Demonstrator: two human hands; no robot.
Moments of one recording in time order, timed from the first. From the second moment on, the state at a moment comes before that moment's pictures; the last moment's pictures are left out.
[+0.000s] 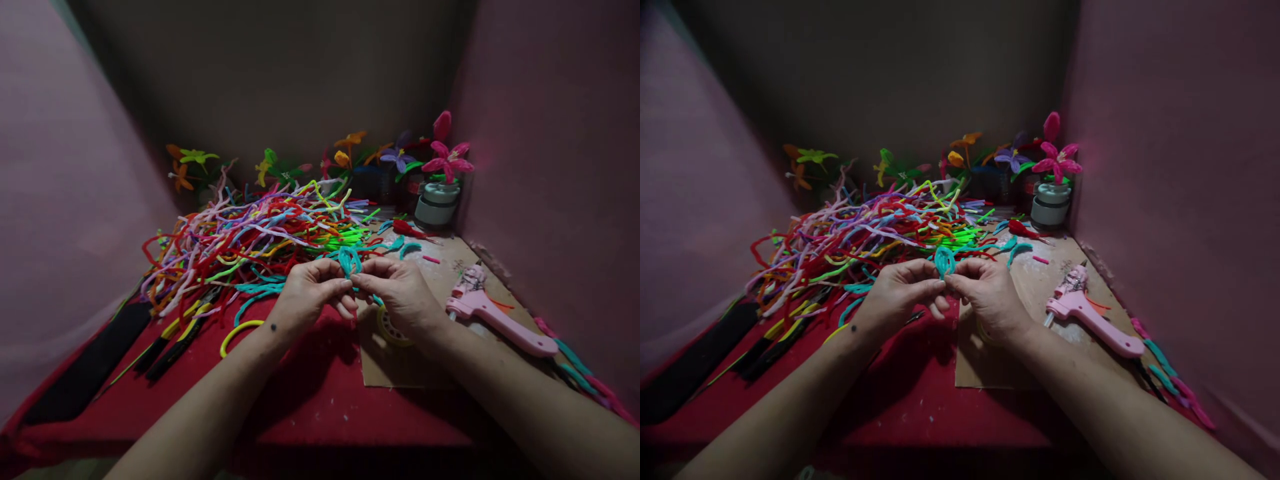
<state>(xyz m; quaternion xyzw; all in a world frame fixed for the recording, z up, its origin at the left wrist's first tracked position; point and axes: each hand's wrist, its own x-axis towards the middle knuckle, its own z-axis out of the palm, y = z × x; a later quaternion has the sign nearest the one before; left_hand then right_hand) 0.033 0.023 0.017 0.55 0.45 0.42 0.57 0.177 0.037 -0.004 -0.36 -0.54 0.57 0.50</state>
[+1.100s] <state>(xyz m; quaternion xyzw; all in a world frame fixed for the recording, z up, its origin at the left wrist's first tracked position) 0.034 0.029 -0.003 0.49 0.44 0.42 0.63 0.181 0.047 -0.010 -0.29 -0.42 0.70 0.50</state>
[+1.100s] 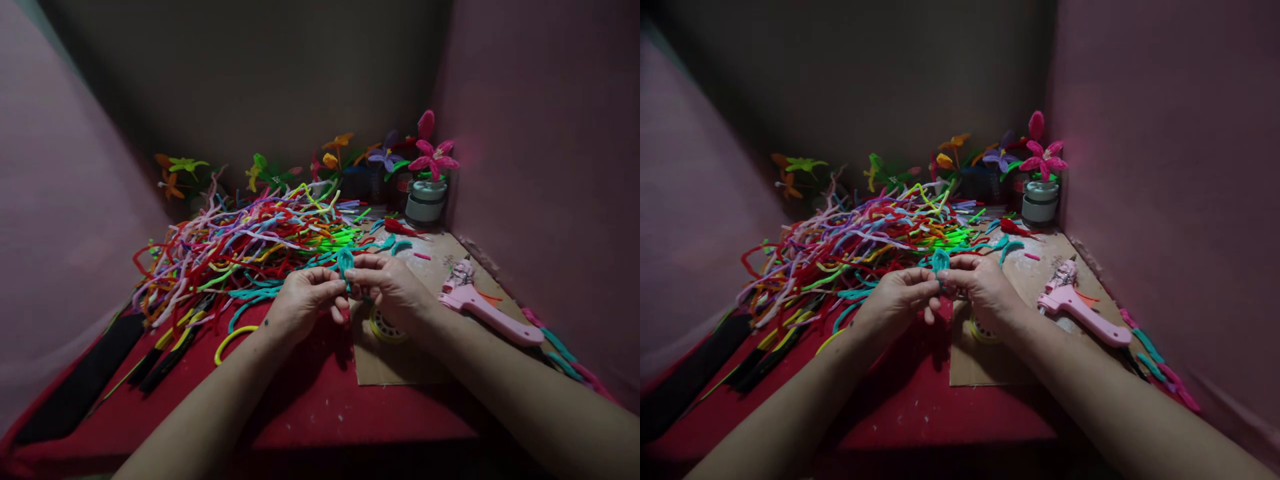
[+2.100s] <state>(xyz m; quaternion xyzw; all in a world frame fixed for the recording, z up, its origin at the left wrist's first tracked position) 0.029 0.026 0.000 0.54 0.39 0.31 0.68 0.181 0.051 -0.006 -0.30 -0.36 0.72 0.51</state>
